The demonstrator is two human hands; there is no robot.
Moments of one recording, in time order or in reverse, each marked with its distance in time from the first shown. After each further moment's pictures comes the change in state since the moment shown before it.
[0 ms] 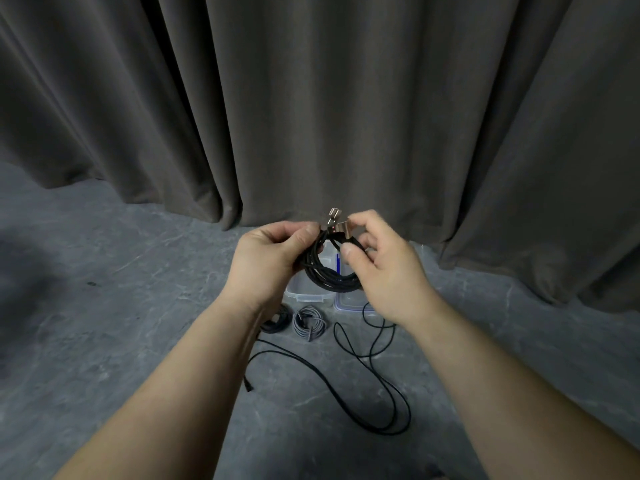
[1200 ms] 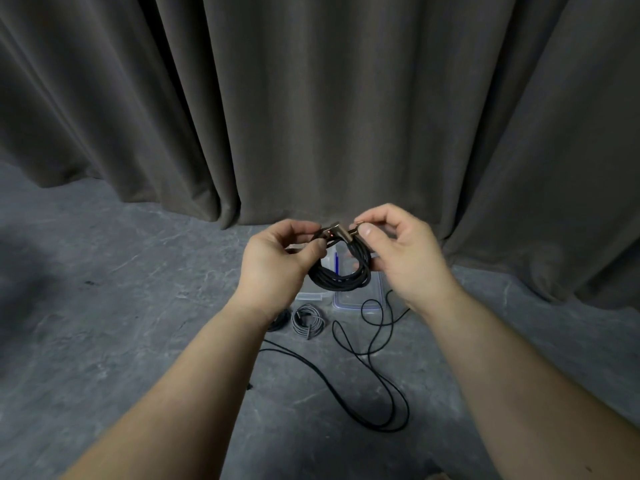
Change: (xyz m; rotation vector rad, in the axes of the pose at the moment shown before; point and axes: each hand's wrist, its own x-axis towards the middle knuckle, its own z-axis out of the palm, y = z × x) left_hand 0.002 -0.015 0.001 0.293 0.017 0.134; right_hand 0.009 0.000 -0.018 0.315 0.065 0.170
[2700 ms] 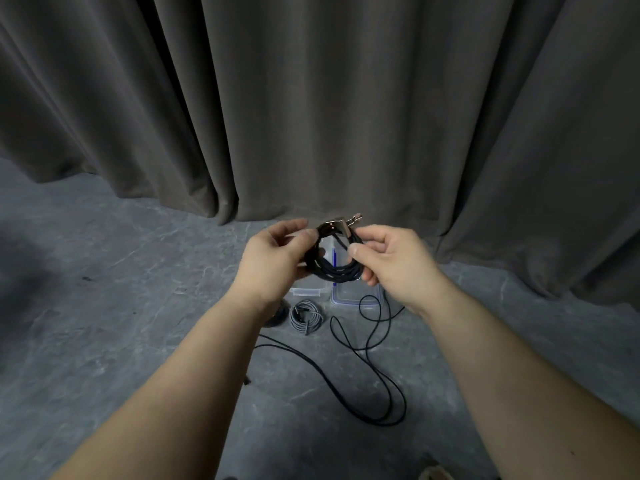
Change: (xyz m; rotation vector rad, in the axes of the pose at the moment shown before) left_hand 0.002 -0.005 -0.003 -0.146 -0.045 -0.205; right_hand -0.003 0.015 -0.001 -0.097 -0.099 0.169
